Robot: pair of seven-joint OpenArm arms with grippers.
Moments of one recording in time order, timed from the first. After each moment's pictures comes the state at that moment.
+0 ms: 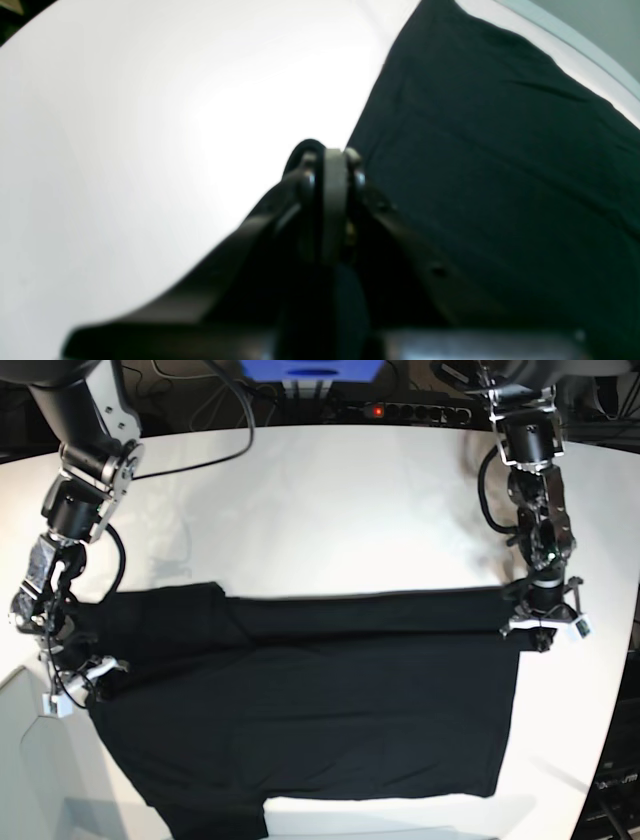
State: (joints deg) left arm -5.0 -17.4 -15.7 68.8 -30.9 0.9 9.1; right arm 23.4 13.7 29.5 60.1 12.1 34.8 -35.3
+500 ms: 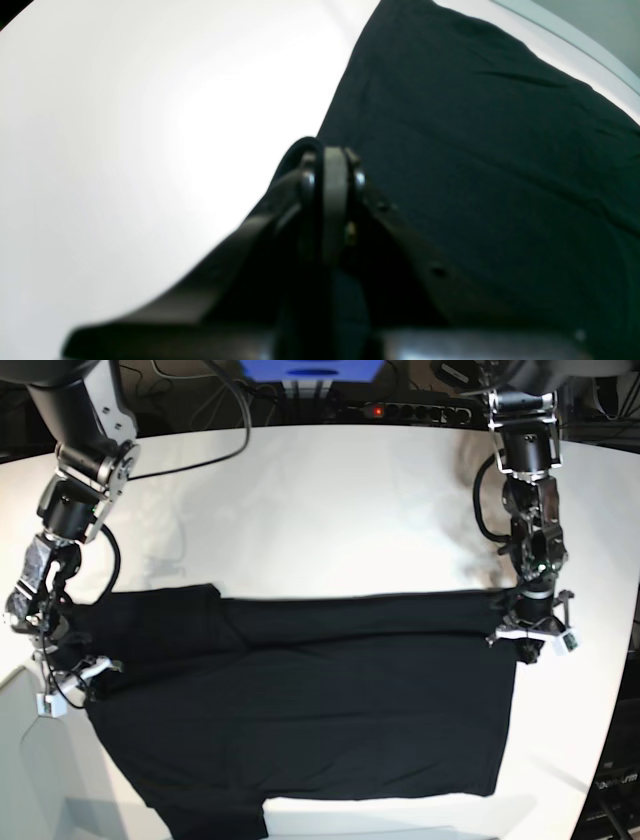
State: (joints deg) left arm -7.0 -17.6 -11.7 68.2 -30.8 1.1 9.0; right arm 23.5 14.7 29.8 60.1 11.9 34.8 -35.3
